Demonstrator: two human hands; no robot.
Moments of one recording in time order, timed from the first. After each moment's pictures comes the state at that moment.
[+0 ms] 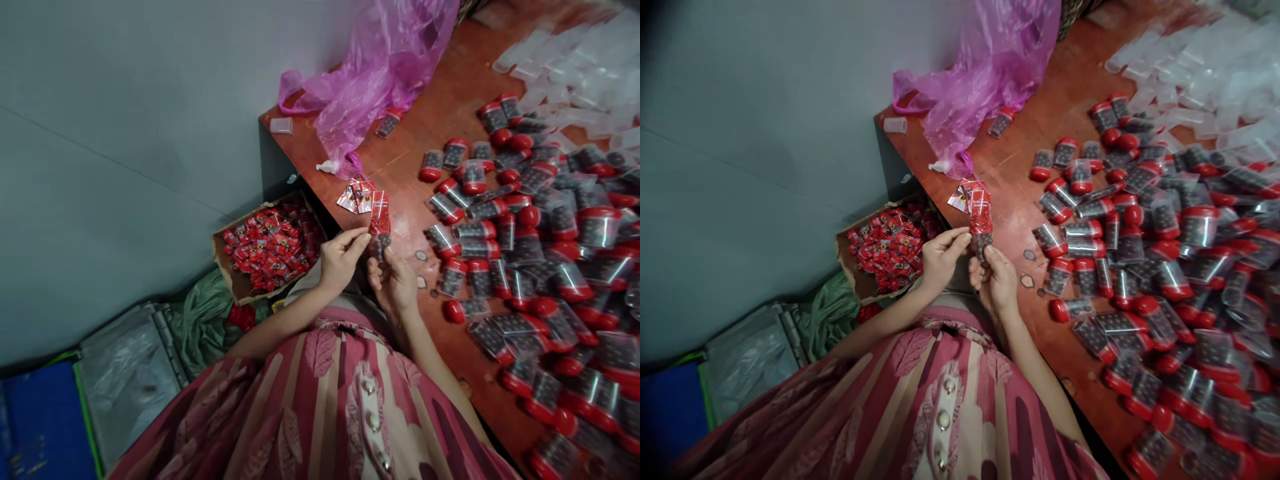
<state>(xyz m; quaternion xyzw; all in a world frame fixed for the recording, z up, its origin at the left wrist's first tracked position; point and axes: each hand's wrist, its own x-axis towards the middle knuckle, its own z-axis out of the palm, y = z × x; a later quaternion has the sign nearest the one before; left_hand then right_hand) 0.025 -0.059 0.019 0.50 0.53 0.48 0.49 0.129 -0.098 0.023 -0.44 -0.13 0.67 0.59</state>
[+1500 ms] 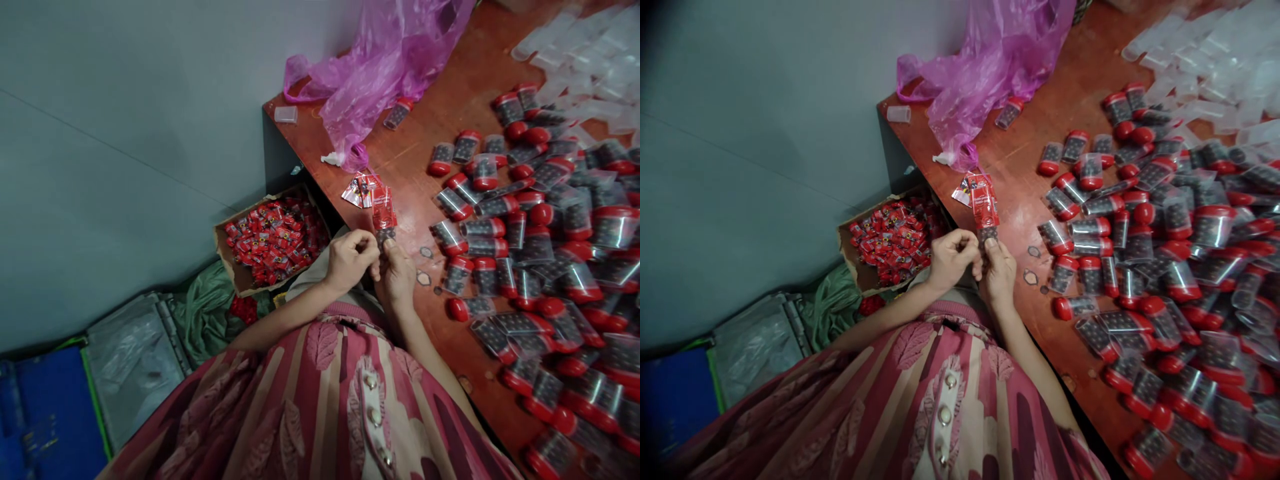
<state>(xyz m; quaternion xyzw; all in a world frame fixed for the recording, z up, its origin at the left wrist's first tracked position) 0.027 -0.066 0.029 0.49 0.50 0.43 0.57 0.118 -0.095 0.013 -0.49 -0.18 0.59 0.62</state>
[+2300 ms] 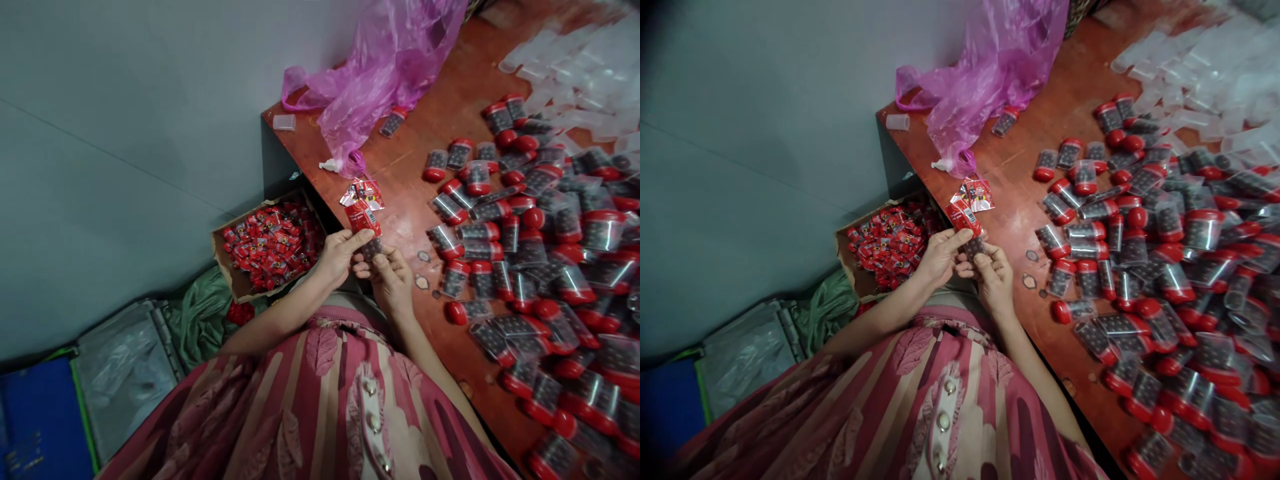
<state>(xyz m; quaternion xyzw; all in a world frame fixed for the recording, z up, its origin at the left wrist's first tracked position) 0.021 -0.049 0.036 0.22 0.43 0.39 0.78 0.119 -0.104 0.017 -0.46 -0.24 0.61 0.60</state>
